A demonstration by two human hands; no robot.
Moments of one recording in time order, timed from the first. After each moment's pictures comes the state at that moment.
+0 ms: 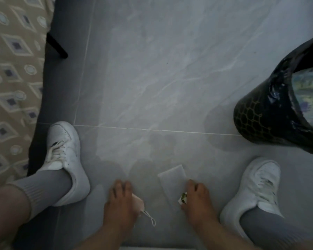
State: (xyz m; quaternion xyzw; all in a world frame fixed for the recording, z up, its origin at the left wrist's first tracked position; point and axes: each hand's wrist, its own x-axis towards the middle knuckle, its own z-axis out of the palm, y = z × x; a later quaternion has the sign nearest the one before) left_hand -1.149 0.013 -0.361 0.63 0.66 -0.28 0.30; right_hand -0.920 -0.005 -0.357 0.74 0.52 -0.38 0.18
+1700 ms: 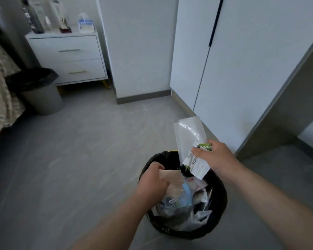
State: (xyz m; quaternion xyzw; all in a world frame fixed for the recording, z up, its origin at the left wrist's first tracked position) left_hand -0.750 0.246 -0.132 0.73 0.50 0.13 0.45; right_hand -0.572 0.178 -0.074 0.78 0.31 -0.31 -0.44
